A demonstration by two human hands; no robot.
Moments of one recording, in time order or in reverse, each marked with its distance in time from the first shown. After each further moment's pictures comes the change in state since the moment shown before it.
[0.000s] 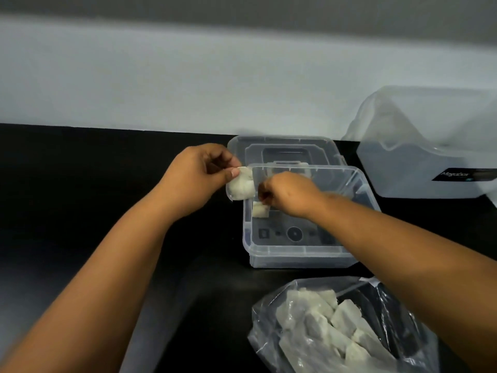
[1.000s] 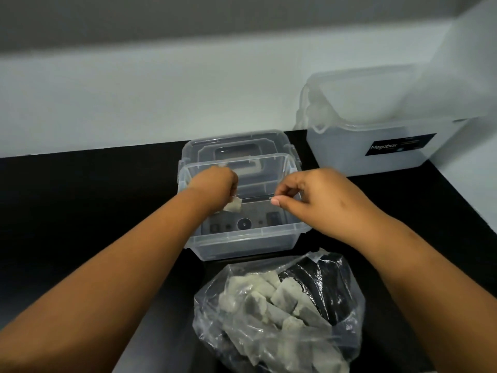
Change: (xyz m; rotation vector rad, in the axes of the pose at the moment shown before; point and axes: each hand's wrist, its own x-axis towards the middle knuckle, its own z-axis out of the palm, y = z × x) left_hand 0.050 0.034 0.139 0.793 -0.378 -0.009; right_hand -0.186 0.054 -0.052 0.329 0.325 0.144
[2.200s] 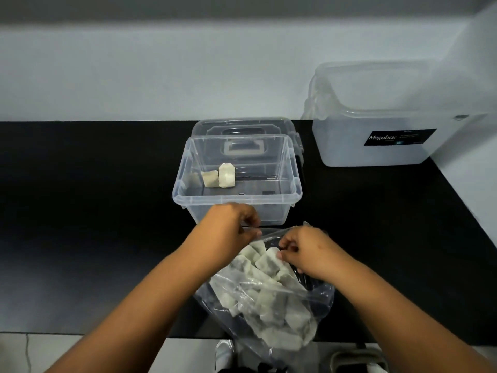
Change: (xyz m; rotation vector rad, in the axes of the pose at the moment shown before) left_hand -0.151 0.079 0.029 -0.421 0.155 0.018; right_hand -0.071 0.050 0.091 0.101 -0.382 0.240
